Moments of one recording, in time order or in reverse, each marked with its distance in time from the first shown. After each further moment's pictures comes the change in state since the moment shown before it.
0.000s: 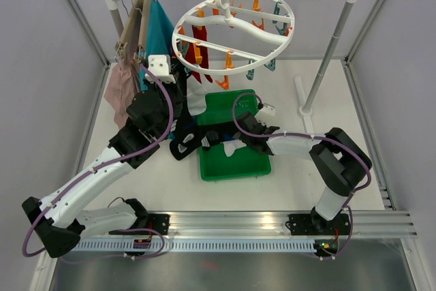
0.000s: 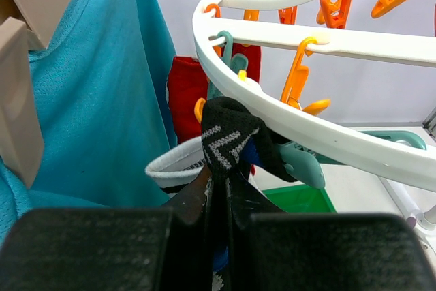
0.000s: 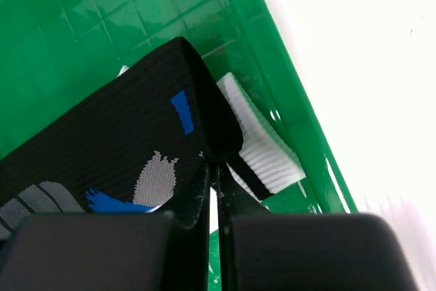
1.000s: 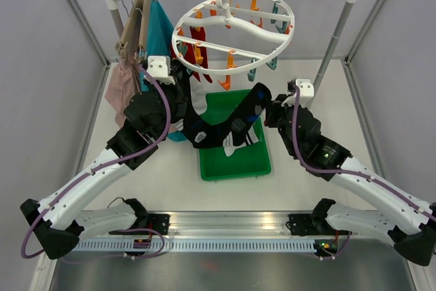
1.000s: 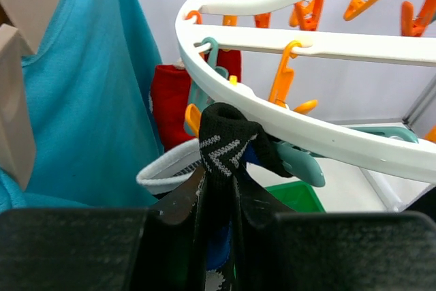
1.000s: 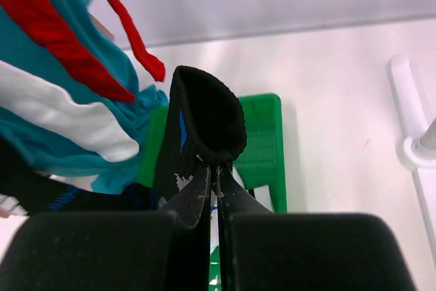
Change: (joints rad) left arm 0.000 -0.018 -0.006 -0.001 0.043 -0.006; right arm 0.103 -0.714 0.028 -0.012 0.108 -0.592
